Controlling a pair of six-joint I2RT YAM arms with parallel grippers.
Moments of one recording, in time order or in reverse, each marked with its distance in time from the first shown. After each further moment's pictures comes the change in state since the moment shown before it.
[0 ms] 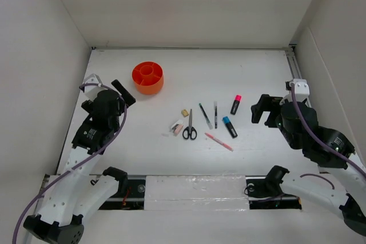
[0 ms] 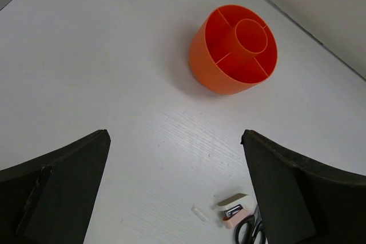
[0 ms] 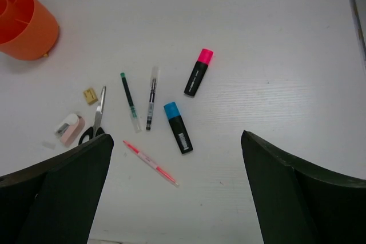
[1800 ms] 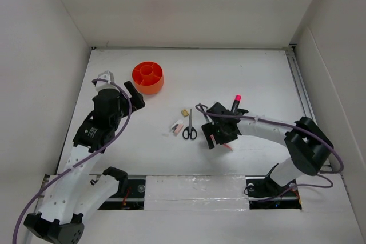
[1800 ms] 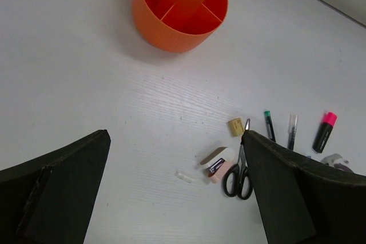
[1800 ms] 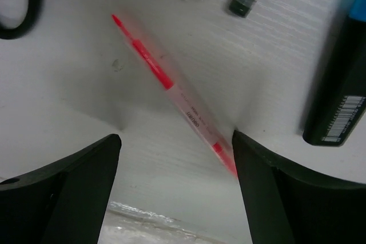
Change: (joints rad) left arm 0.000 0.028 0.000 0.019 0.272 0.100; right arm -0.032 0.809 -0.312 0.356 -0.648 -0.095
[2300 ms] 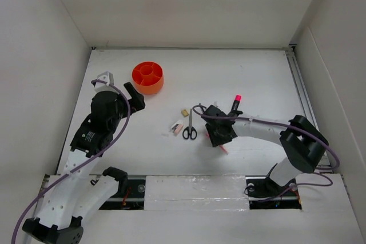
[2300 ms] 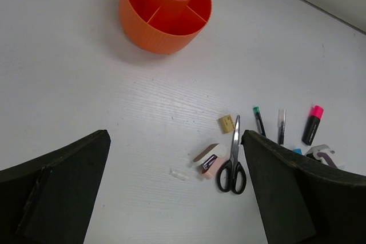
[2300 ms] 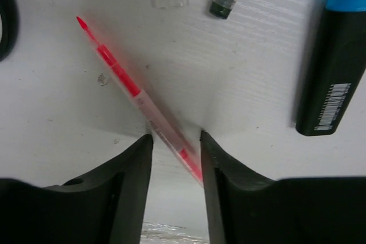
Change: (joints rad) left arm -0.008 -0.043 0.000 0.008 0.045 0.021; right arm 0.047 0.065 0.021 -0.005 0.110 0.104
